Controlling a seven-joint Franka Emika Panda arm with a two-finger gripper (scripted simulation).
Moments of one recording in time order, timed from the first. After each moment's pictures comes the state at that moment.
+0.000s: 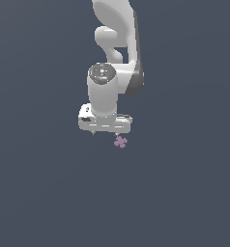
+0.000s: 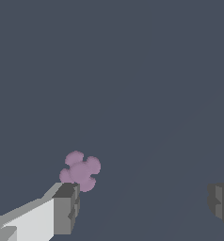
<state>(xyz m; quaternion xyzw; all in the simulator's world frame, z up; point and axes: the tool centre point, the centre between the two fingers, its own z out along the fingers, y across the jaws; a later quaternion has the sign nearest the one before) -0.003 -0.042 0.153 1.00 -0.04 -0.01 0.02</state>
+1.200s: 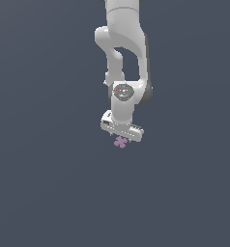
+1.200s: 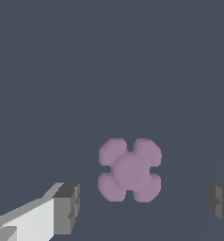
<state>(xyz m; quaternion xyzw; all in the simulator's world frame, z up) -0.042 0.029 0.062 0.98 -0.20 0.00 0.00</state>
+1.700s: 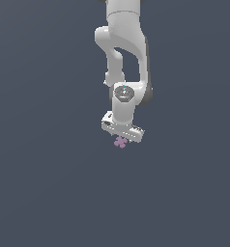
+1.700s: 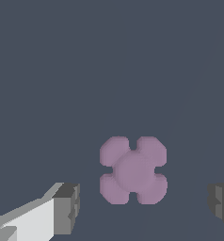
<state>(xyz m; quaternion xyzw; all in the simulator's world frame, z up) -0.044 0.032 0.053 0.98 -0.21 0.00 0.00</state>
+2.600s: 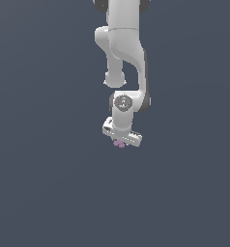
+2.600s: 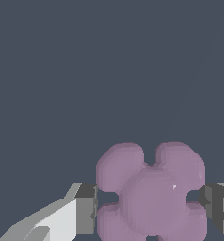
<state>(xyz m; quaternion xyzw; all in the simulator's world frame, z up) -0.045 0.031 0.010 0.98 -0.21 0.00 0.00</state>
